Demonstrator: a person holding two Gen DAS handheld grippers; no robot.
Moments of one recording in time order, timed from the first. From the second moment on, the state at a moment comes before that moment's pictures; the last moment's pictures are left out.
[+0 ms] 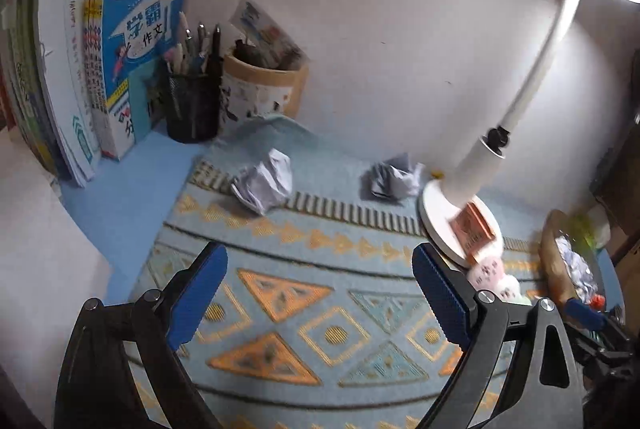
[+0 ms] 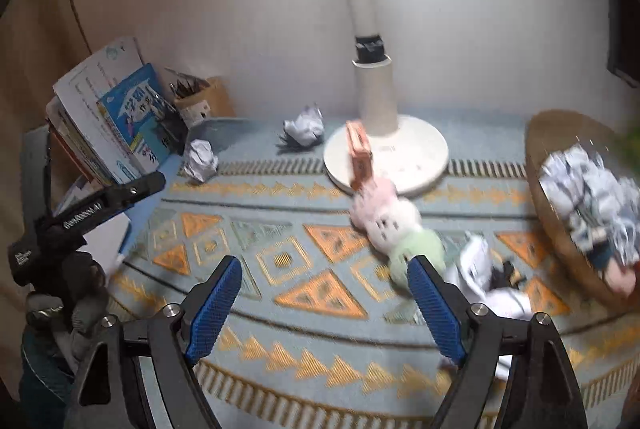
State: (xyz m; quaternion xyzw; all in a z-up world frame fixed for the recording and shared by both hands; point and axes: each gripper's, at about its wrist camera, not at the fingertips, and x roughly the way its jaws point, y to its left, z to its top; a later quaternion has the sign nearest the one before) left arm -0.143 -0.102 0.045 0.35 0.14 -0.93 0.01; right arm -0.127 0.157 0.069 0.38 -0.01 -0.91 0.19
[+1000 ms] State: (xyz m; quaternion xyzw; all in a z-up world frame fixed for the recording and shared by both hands) left arm -0.243 -0.140 -0.024 0.38 0.15 -0.91 0.01; right arm -0.307 0.027 -0.008 0.44 0.03 -0.88 0.19
